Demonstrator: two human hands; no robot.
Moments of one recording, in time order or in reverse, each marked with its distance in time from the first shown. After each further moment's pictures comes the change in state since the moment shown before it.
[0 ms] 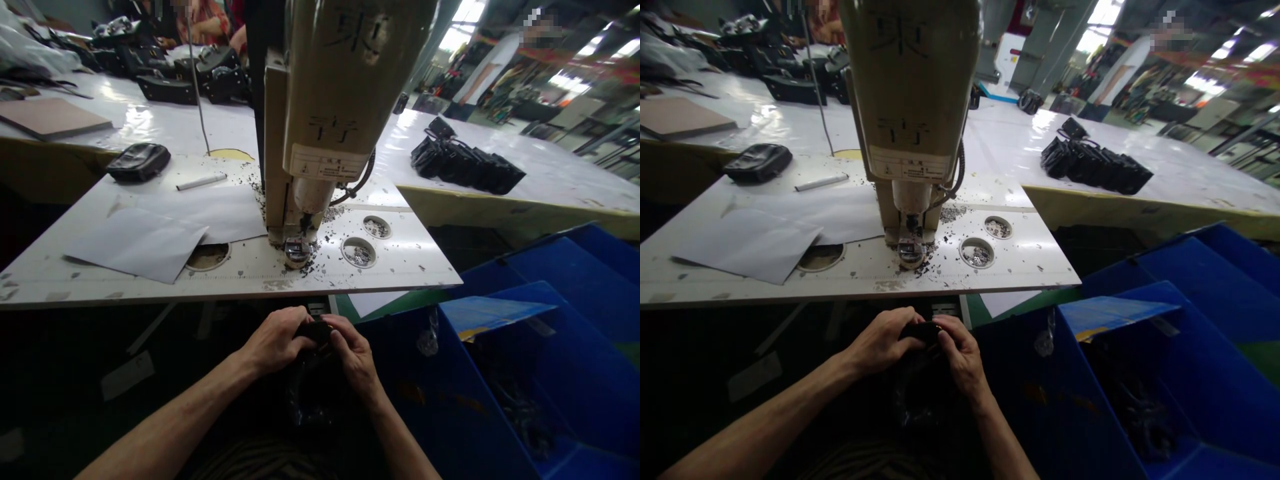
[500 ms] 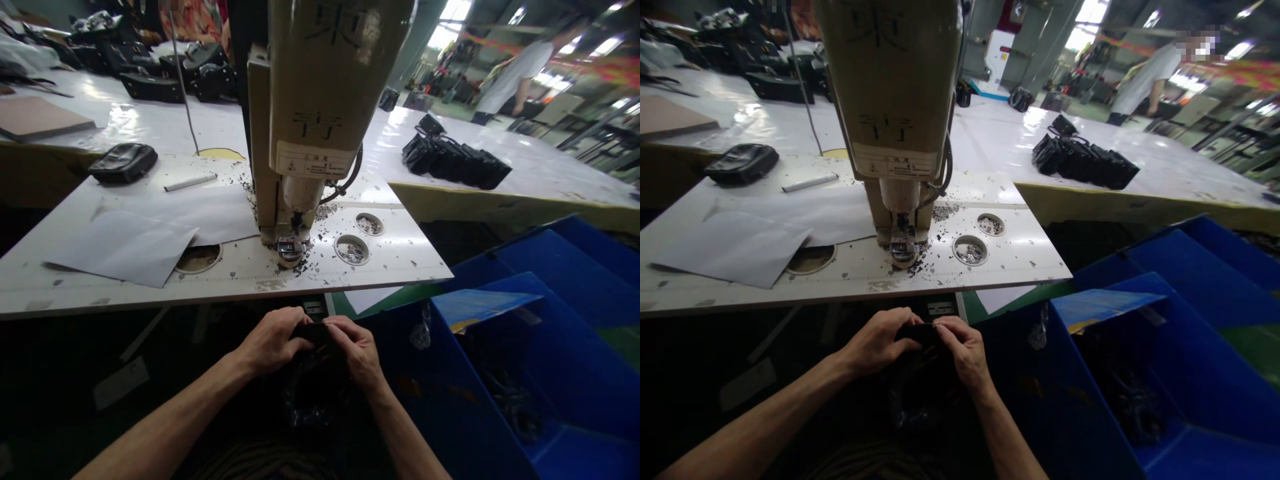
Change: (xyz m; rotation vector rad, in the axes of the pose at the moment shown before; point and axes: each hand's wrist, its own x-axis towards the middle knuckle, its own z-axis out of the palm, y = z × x) left_hand 0.004 0.002 0.000 0.000 -0.046 0.017; right_hand 0.004 -0.006 -0.008 0.112 0.096 0.138
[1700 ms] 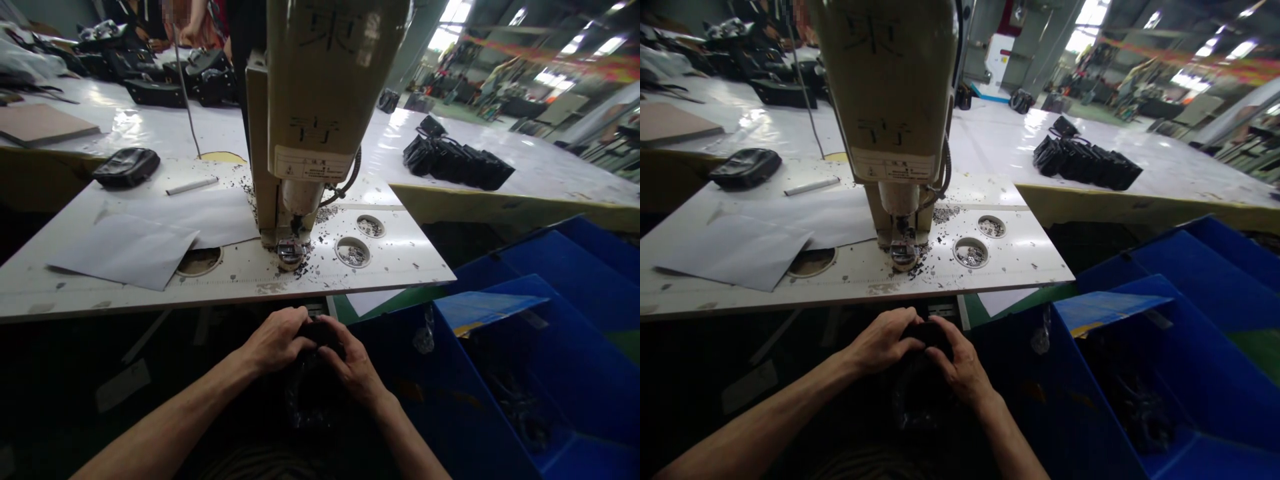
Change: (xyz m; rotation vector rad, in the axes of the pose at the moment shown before) left_hand 0.008 -0.001 0.002 0.142 -0.039 -0.021; right_hand -0.009 0.006 -0.010 -0.402 -0.264 -0.163
